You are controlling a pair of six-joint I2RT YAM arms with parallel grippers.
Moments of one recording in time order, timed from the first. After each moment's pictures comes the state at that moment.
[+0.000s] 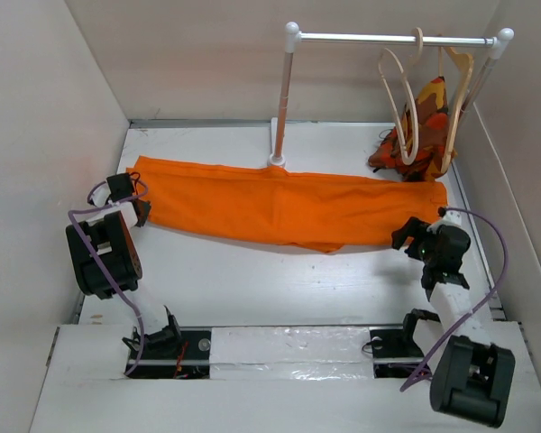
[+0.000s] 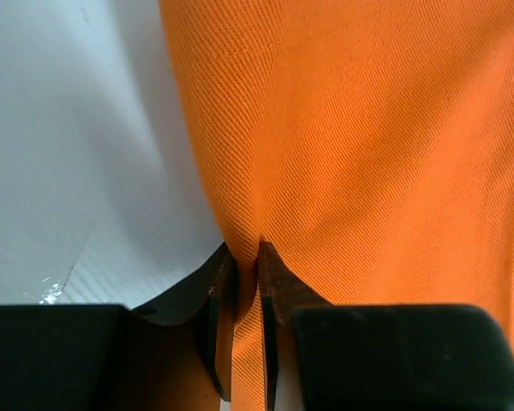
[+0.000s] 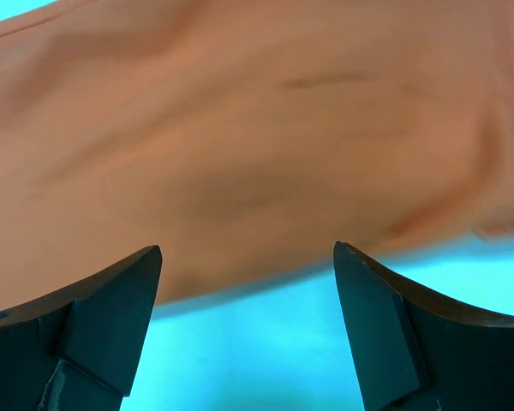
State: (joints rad) left arm 0.31 1.70 0.90 -0.12 -0.20 -0.91; right arm -0.25 0.90 0.26 0.17 -0.27 0.24
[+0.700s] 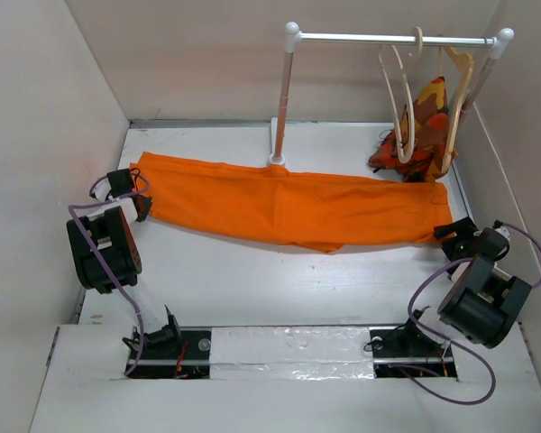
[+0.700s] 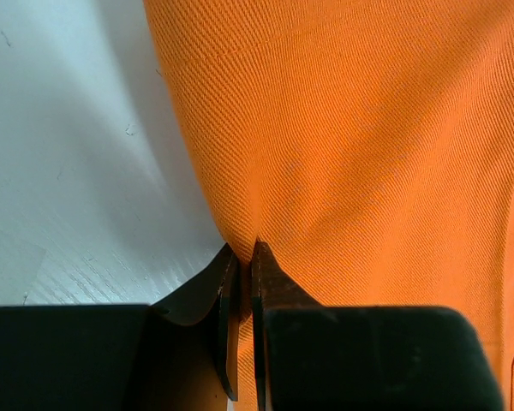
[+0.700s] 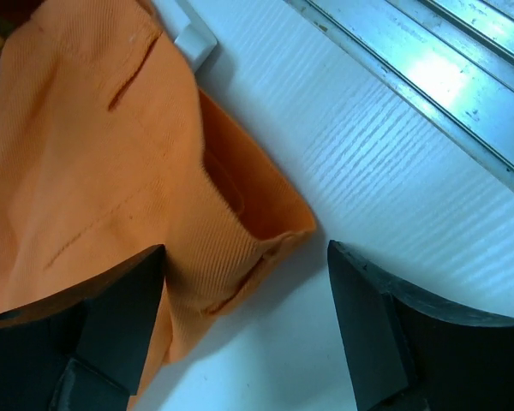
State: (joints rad) left arm 0.31 1.74 0.95 -0.10 -0.14 -0.87; right arm -0.72 1.32 0.32 0.46 -0.34 0.49
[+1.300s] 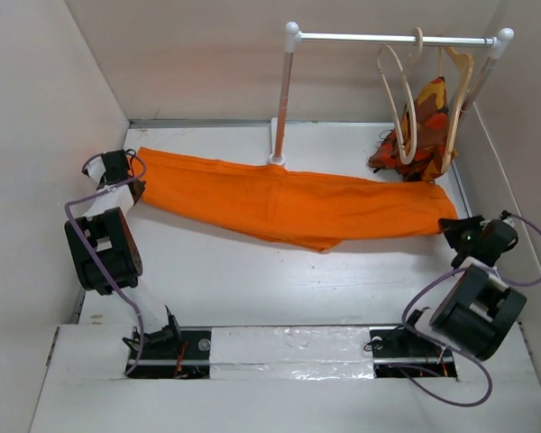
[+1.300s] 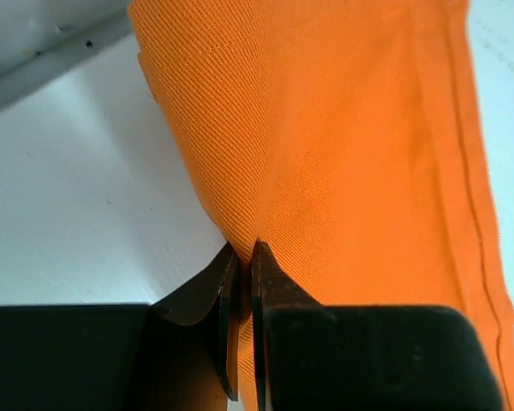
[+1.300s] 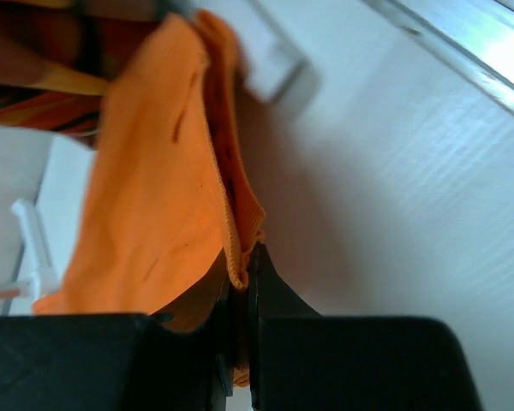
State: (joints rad) left arm 0.30 1.74 1.10 -0.18 -0.21 -0.74; right arm -0.72 1.34 0.39 0.46 -0.45 0.67
